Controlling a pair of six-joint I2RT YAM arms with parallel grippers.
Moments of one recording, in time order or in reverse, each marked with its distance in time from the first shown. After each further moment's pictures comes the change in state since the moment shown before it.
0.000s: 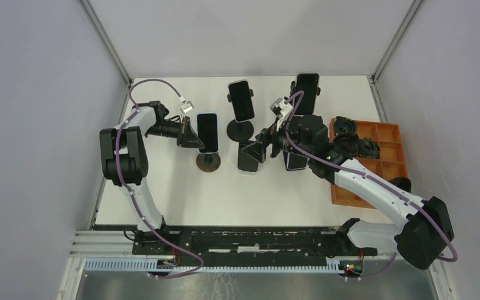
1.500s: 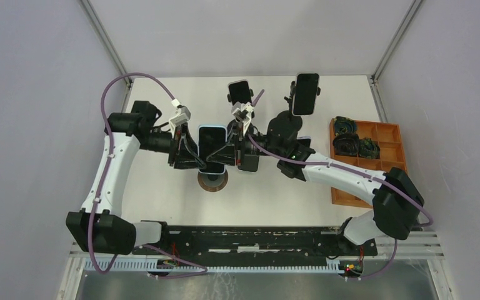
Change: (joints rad) left arm -0.133 -0.668 -0.029 -0.499 0.040 0.068; right arm 0.227 0.299 0.157 0.443 -0.235 0.214
